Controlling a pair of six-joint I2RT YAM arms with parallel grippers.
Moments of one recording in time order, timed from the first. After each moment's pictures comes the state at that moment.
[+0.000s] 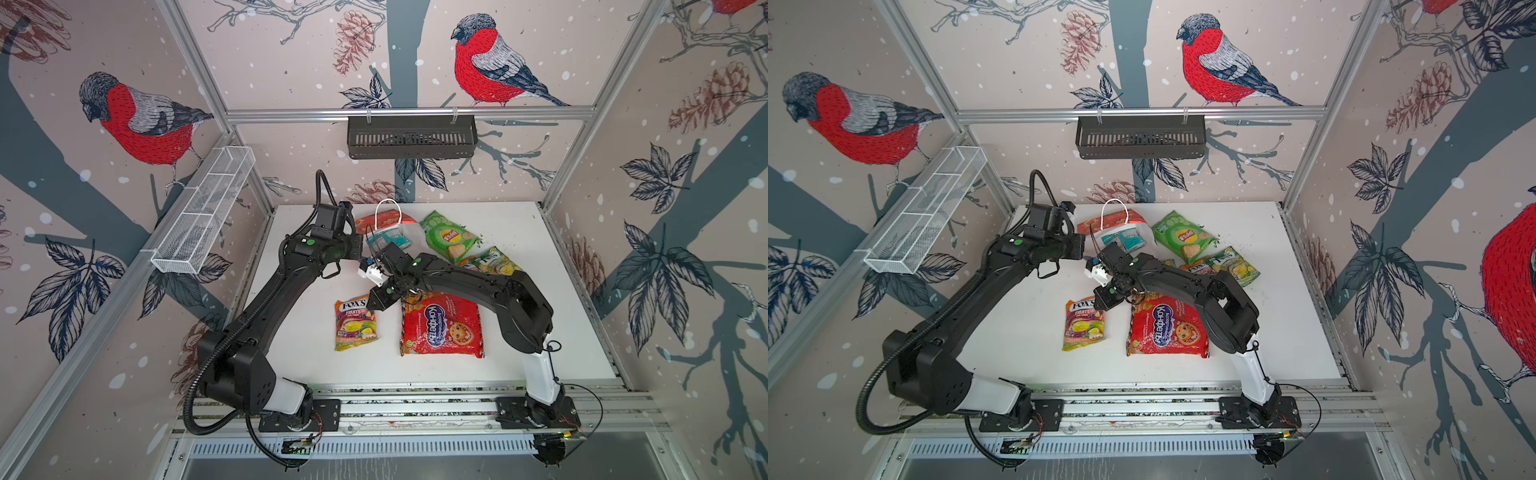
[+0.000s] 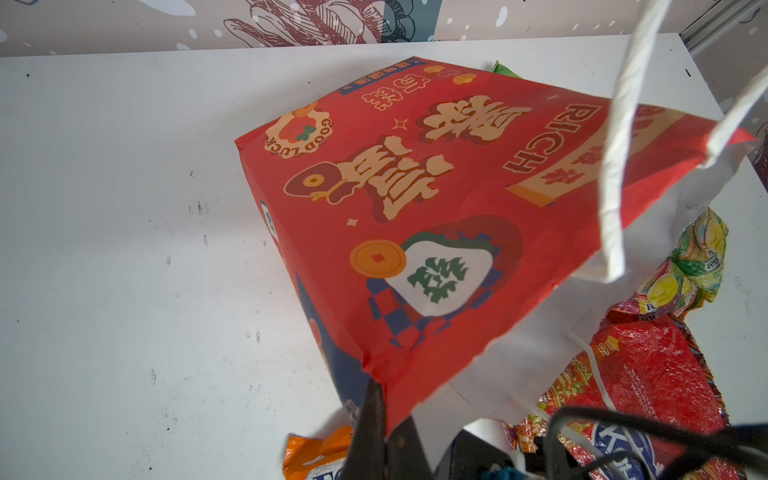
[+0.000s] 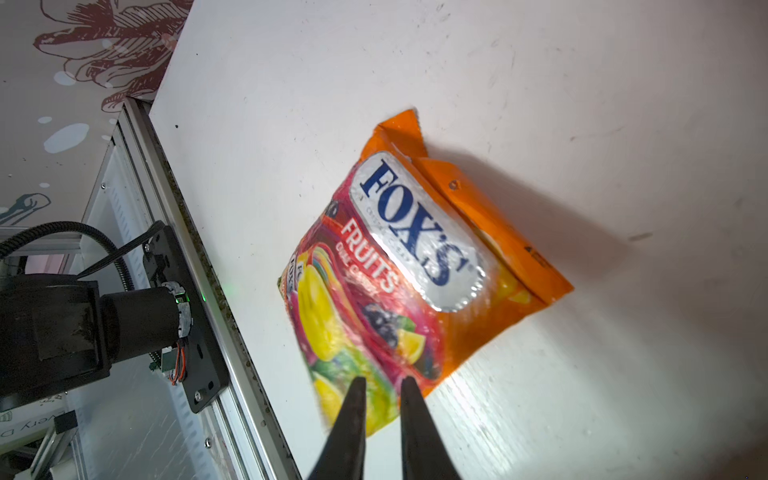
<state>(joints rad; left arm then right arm) -0.32 1.45 1.34 -0.68 0.06 -0.18 0.91 2.06 1.62 -0.60 -0.50 0.22</state>
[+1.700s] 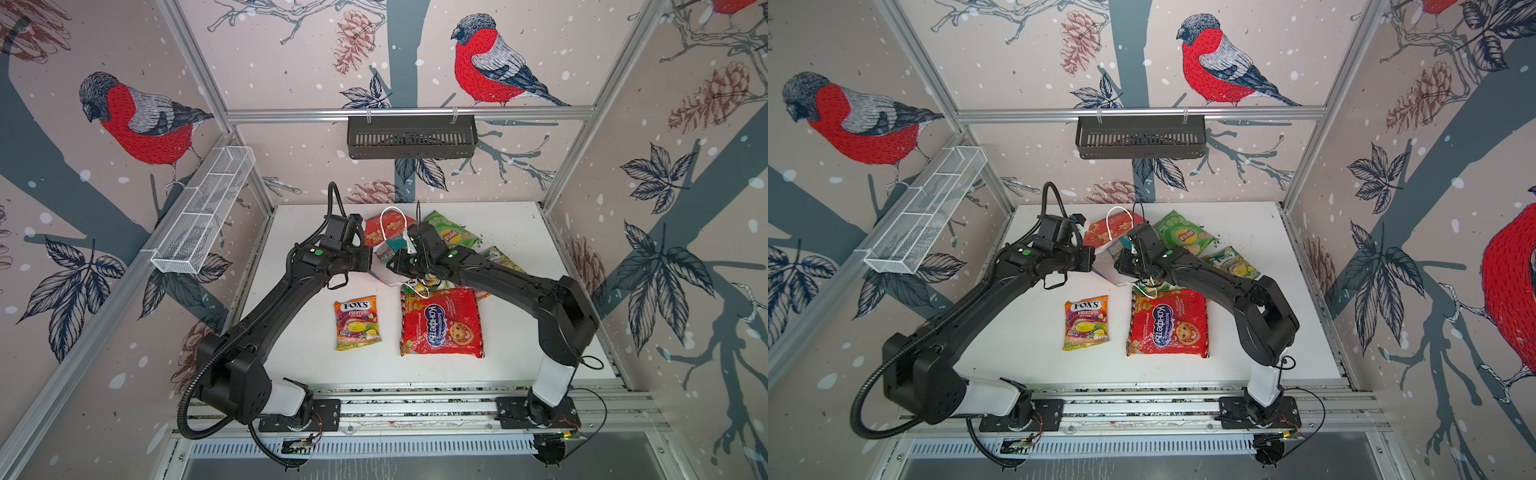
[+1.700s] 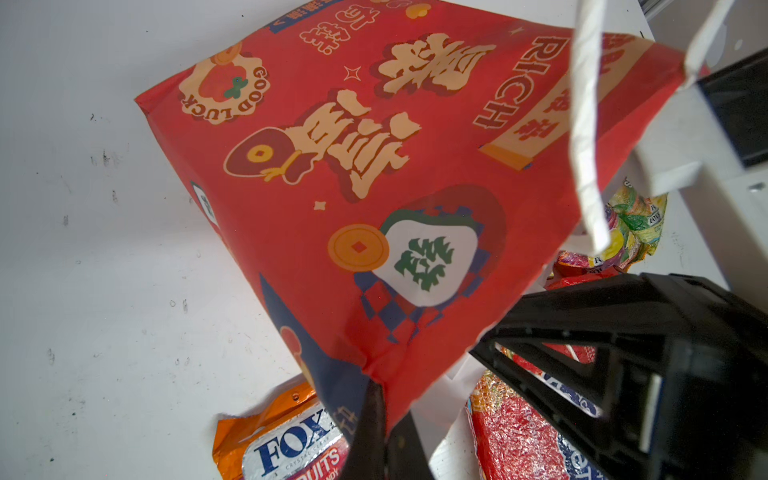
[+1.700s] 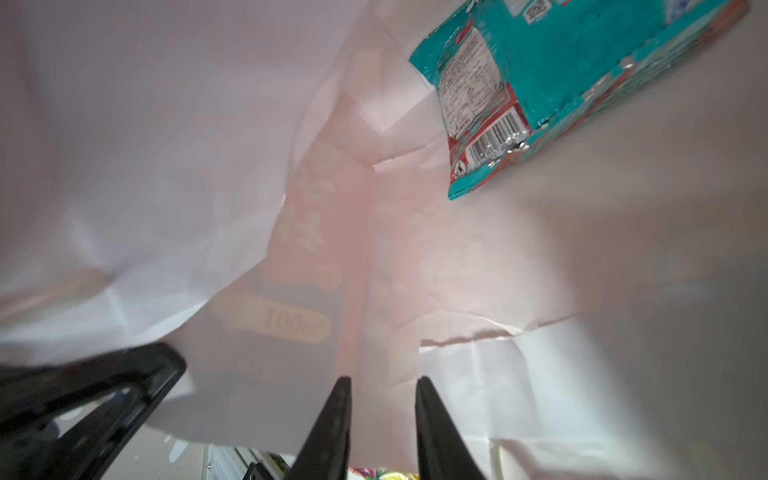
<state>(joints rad) -0.40 1.41 1.24 -0.67 0.12 -0.27 0.78 1.84 1.44 -0.33 -0.22 0.84</state>
